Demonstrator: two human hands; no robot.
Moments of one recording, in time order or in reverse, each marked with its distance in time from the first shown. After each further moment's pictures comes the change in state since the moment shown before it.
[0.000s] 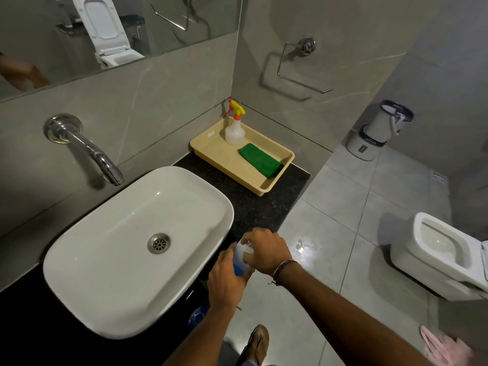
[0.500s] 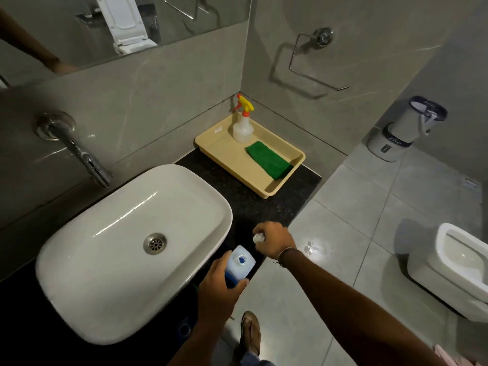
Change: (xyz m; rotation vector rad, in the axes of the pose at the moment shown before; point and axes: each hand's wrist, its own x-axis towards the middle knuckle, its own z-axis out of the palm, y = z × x) left_hand 0.006 -0.006 0.014 -0.015 -0.001 -0.083; right_hand 0.068 0.075 0.006 0.181 -0.122 0.116
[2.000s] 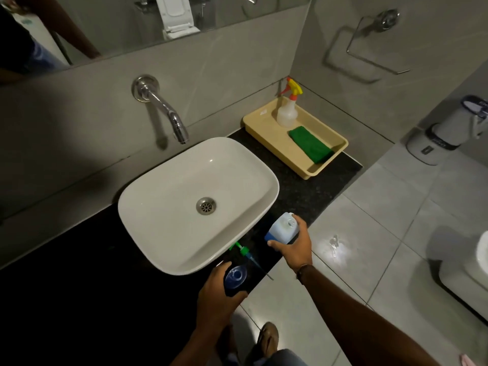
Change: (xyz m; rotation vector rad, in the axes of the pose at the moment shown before) left_hand -0.104 -0.098 -0.079 -0.006 -0.007 -0.177; right_hand -0.080 -0.035 0.120 0.784 0.322 0.053
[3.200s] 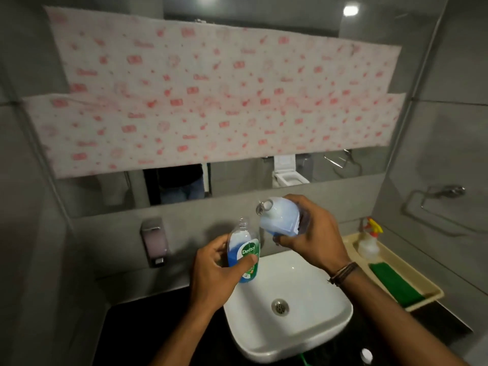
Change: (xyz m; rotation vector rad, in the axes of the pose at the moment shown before) left_hand -0.099 0.174 -0.278 -0.447 0.701 0.485; right_hand -0.118 -0.400 -0.006 -0.141 -0.236 -1.141
